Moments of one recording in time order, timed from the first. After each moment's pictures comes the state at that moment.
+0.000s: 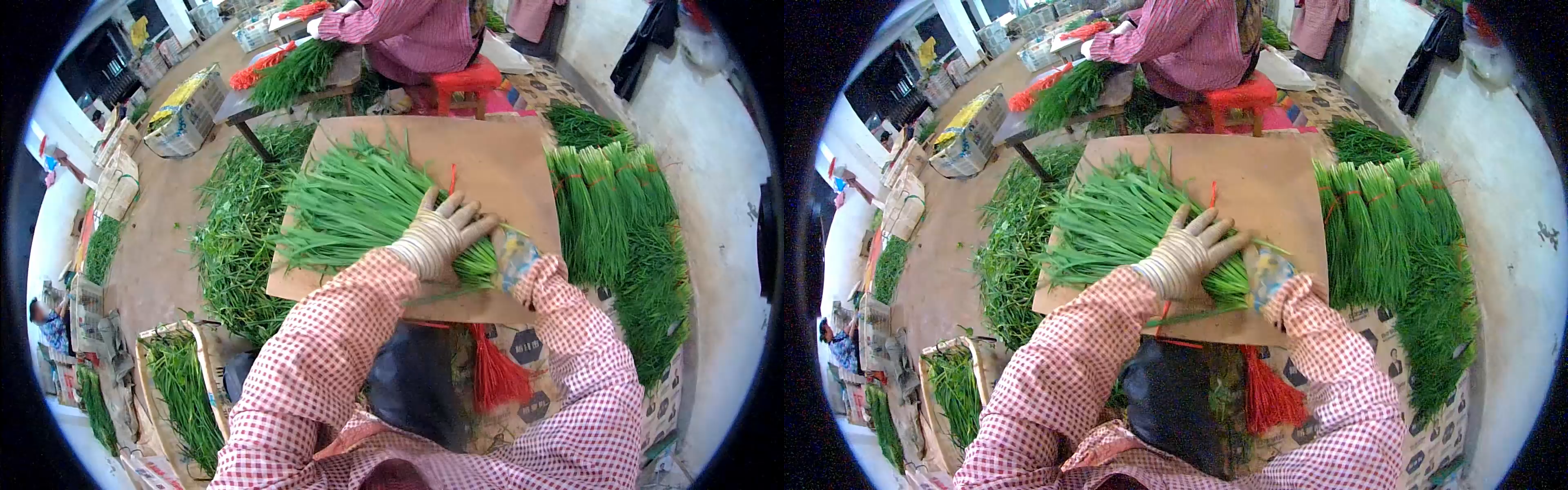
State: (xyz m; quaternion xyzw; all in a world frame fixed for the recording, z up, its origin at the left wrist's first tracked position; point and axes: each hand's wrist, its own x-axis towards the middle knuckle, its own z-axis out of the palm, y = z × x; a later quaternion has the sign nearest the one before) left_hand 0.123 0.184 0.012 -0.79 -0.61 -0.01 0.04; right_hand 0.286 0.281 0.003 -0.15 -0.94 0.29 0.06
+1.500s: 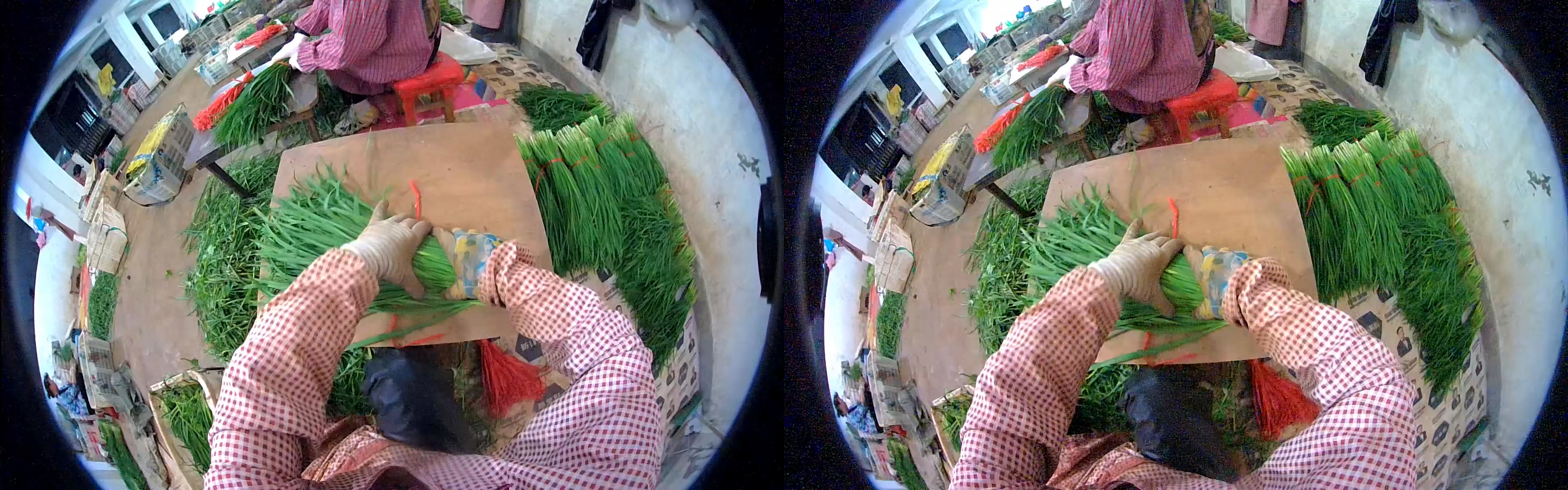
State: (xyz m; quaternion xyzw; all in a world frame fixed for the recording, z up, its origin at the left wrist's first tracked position) left_hand 0.082 0.218 0.019 -0.73 -0.65 0.13 -0.19; right_hand 0.244 0.290 0.004 -0.22 -0.94 0.18 -0.16
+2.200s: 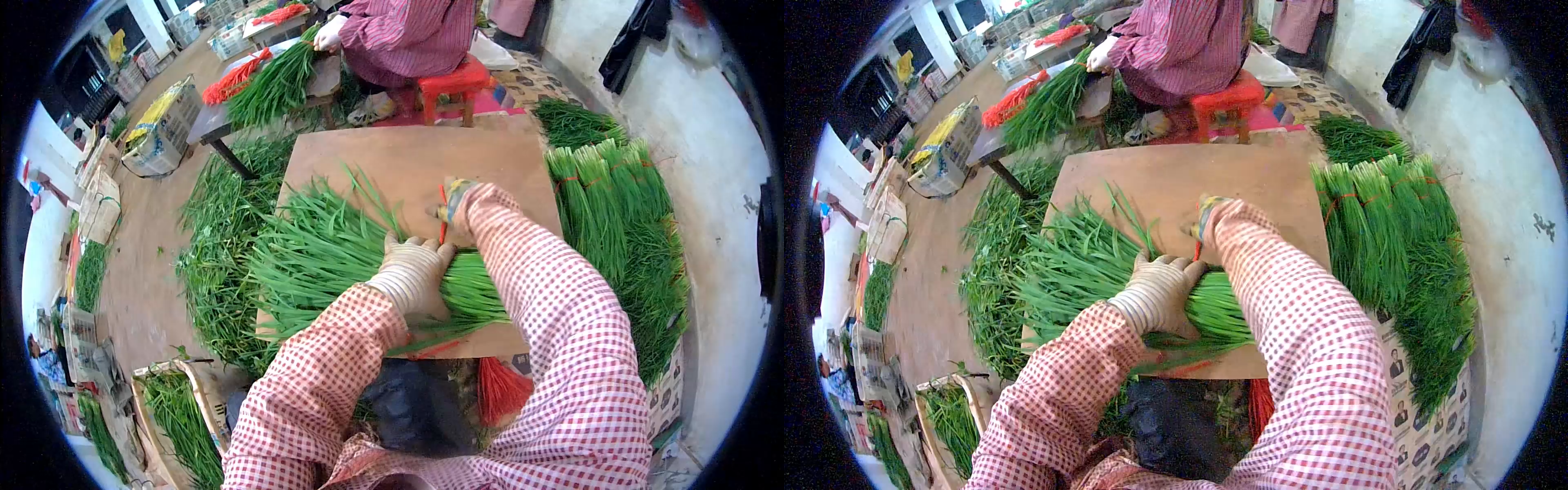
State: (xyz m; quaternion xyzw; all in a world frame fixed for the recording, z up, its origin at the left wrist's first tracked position) left_hand 0.096 0.195 0.017 -0.66 -0.72 0.08 -0.21; right_hand 0.139 0.368 -0.015 -0.32 -0.92 0.16 -0.15
